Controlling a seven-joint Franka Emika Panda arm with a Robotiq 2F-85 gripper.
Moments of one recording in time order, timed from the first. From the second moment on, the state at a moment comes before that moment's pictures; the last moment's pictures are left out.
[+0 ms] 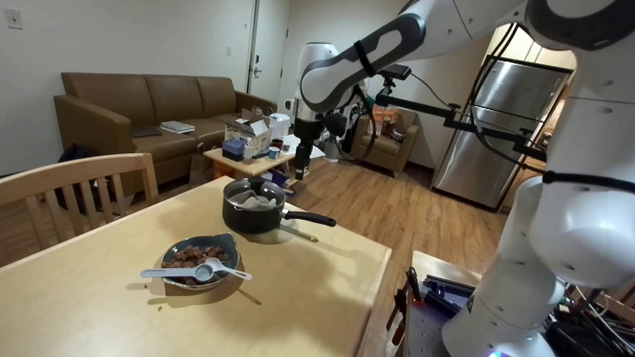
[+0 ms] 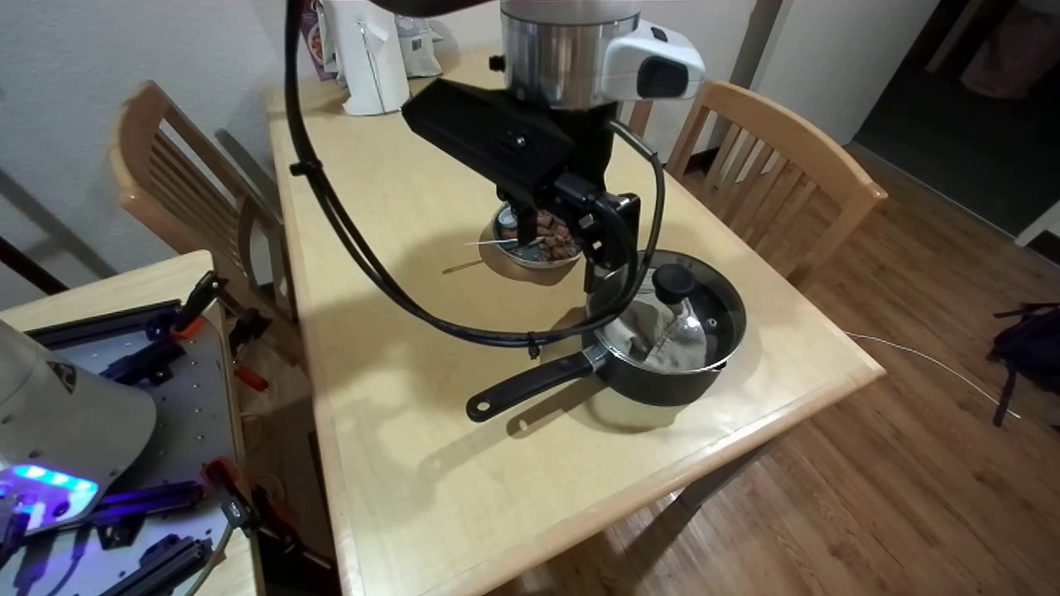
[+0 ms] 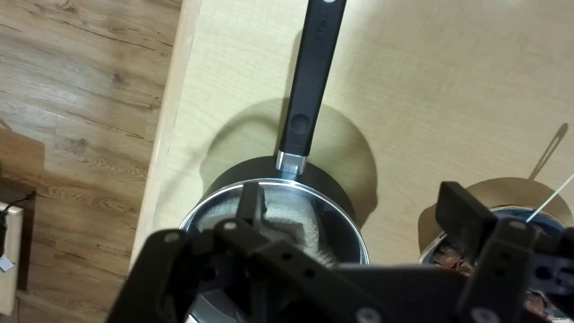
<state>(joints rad) -0.08 0.13 -0.22 -2.14 -0.07 2.26 -0.46</state>
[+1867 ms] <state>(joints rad) -0.26 0.61 -0.05 -1.50 0.06 2.02 -0.63</state>
